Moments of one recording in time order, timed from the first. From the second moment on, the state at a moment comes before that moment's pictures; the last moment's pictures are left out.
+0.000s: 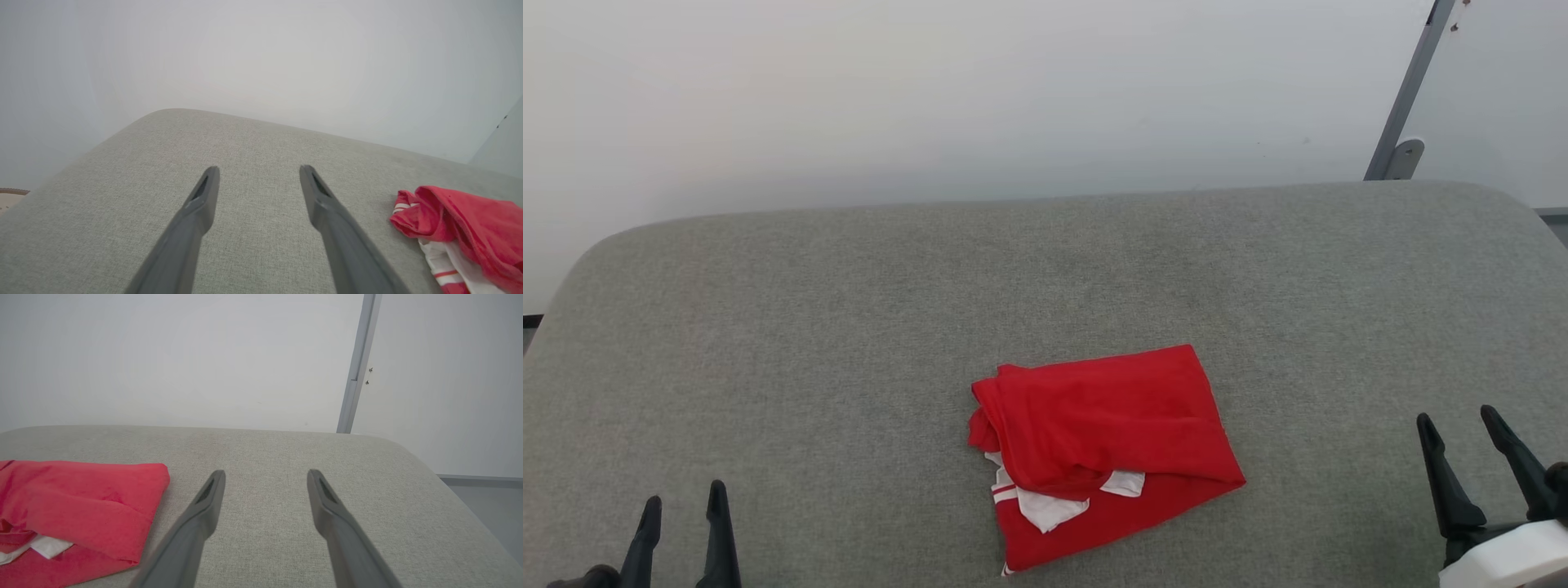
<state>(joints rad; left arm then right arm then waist) 0.16 0.16 0.16 0.17 -0.36 -0.12 -0.26 0.03 -0.38 0.04 0.26 0.39 0.13 -0.26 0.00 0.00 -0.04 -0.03</state>
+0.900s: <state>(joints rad) 0.15 0.18 0.09 0.17 -0.37 -0.13 -0.26 0.03 -0.37 0.11 0.27 0.40 0.13 -0.26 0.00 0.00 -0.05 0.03</state>
